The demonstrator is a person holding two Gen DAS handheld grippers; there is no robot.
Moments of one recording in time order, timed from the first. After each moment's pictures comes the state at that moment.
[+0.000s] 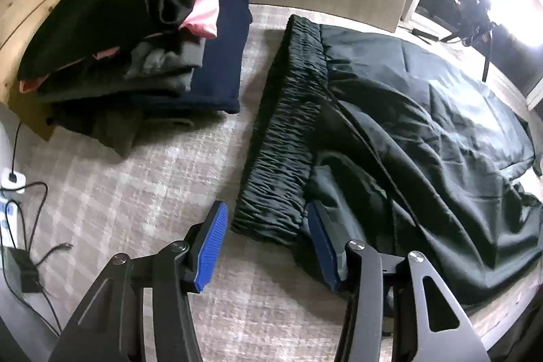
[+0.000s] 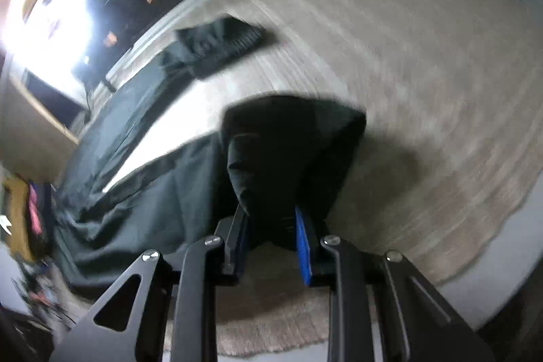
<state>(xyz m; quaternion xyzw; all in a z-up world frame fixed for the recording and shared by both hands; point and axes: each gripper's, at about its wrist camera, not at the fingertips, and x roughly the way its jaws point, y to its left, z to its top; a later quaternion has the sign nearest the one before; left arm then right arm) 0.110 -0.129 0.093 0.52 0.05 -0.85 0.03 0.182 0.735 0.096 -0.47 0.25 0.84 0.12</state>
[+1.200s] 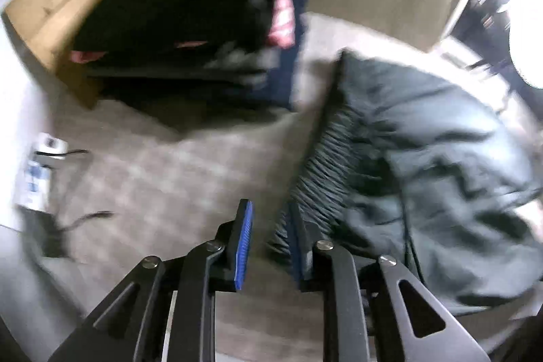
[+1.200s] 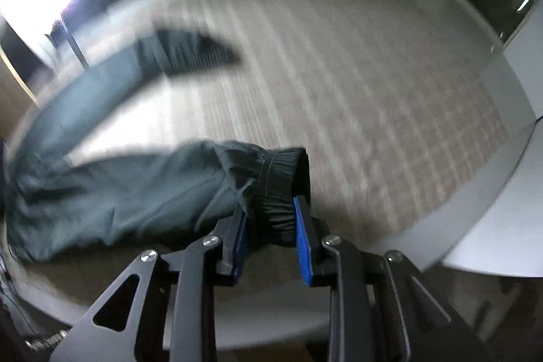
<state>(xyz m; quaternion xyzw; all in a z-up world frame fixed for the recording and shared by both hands) 0.111 -0.162 0.120 0.53 0.07 -0.84 0.10 0.168 0.752 0.132 -0.59 0.15 0.77 0.20</state>
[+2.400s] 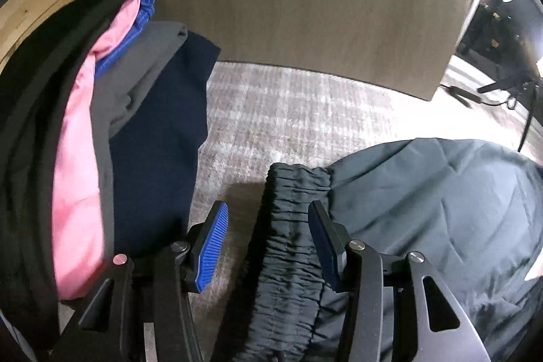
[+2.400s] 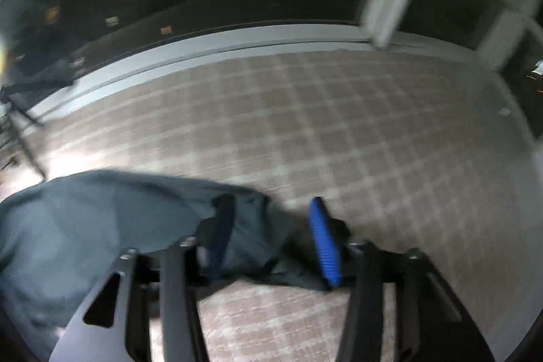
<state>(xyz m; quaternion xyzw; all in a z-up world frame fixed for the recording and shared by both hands) -0.072 -0.093 0.097 0.51 0.02 -0.86 0.05 -0.131 0.809 0.120 -0.52 0.07 0.84 0.17</state>
